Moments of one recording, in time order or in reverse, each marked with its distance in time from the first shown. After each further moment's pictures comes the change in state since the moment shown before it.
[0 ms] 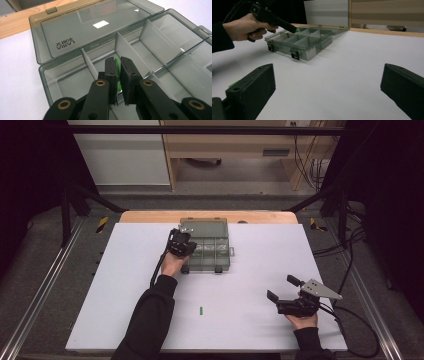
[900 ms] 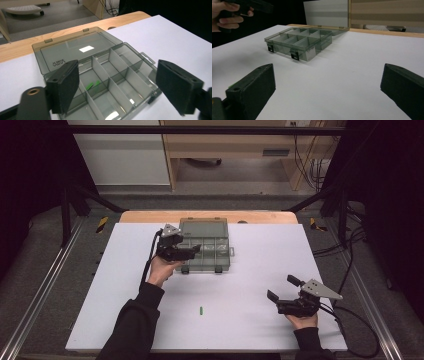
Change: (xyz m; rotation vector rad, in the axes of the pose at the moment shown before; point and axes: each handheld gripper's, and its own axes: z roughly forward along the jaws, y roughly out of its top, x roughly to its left) left arm -0.014 -0.004 -0.086 -0.223 -0.126 -0.017; right arm 0.000 0.000 -0.001 -0.004 -0.003 0.003
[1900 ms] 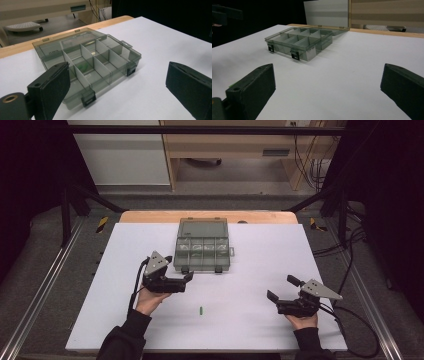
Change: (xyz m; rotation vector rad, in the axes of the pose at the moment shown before) left arm -0.034 -0.060 -0.061 -0.093 -0.028 0.077; right arm 0.001 0.000 0.000 0.001 0.002 -0.003
